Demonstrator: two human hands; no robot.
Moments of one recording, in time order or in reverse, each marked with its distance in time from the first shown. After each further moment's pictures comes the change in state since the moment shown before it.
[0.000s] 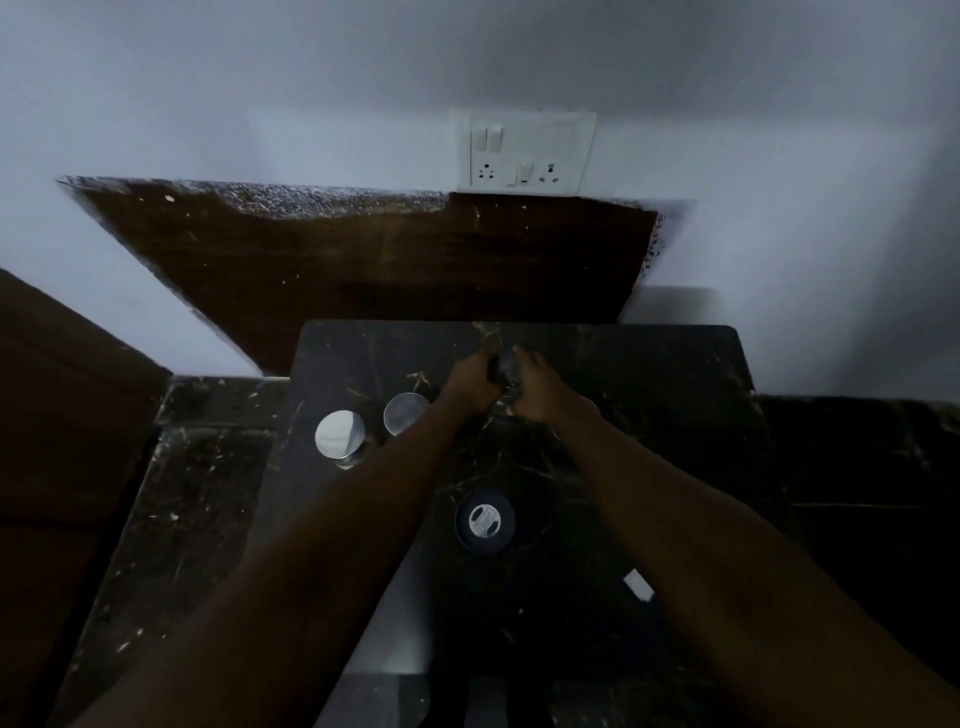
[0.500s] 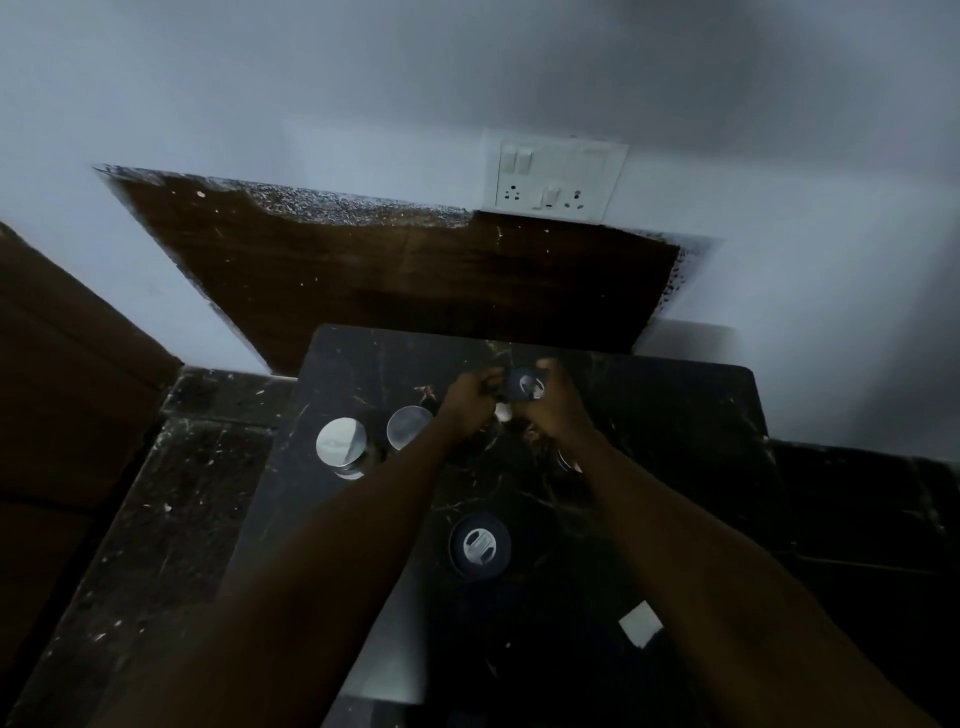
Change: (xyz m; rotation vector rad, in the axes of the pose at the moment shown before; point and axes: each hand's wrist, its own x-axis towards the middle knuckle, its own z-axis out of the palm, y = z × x) left_hand 0.001 -0.020 0.002 -0.334 0.072 -0.081; right_hand 0.015 0.006 0.001 0.433 0.212 0.080
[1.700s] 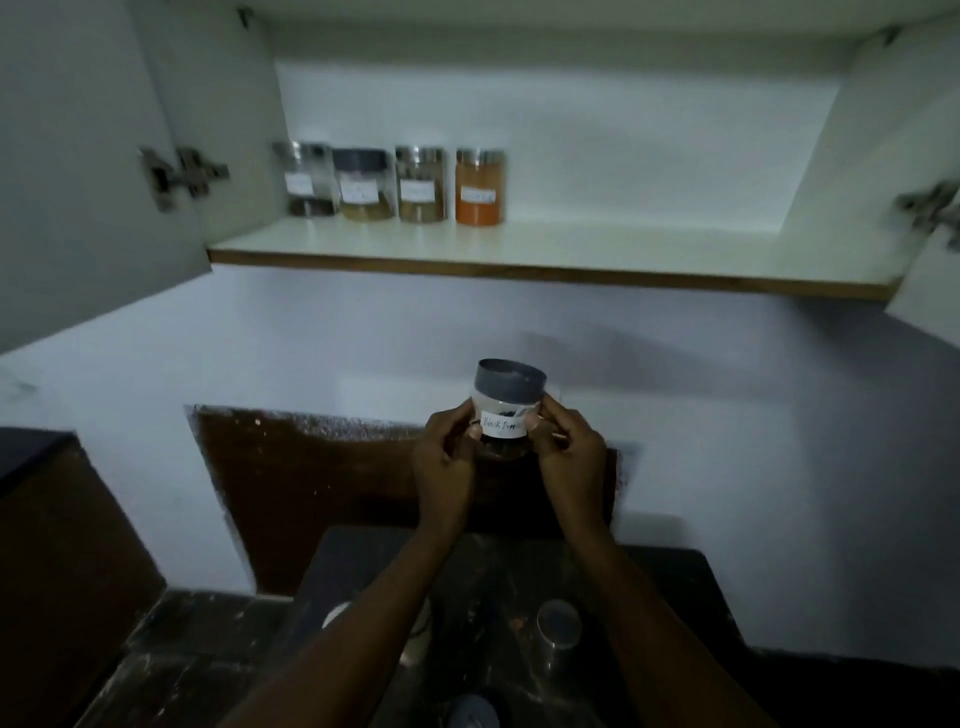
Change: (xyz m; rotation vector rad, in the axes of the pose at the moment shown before) left_hand -0.160 0.186 -0.069 -0.388 0.740 0.753; right_hand -0.166 -0.176 -0.140 0.460 0.545 -0.648
